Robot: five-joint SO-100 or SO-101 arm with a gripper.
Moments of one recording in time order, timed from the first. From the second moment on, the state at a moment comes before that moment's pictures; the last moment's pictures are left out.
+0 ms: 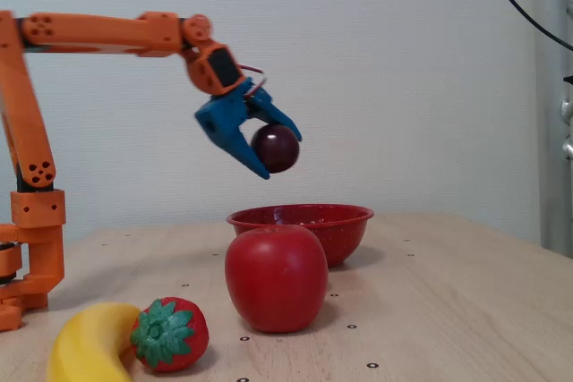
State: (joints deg) arm 26.7 90.9 83.5 64.8 18.1
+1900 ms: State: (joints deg) arm 9.0 110.5 88.1 76.4 17.2
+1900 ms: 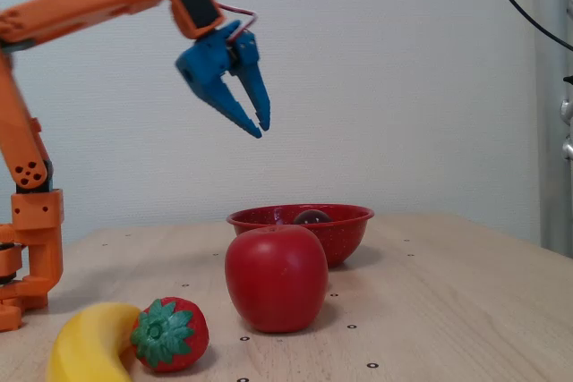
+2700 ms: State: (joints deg) arm -1.5 170.3 170.9 32.1 13.3
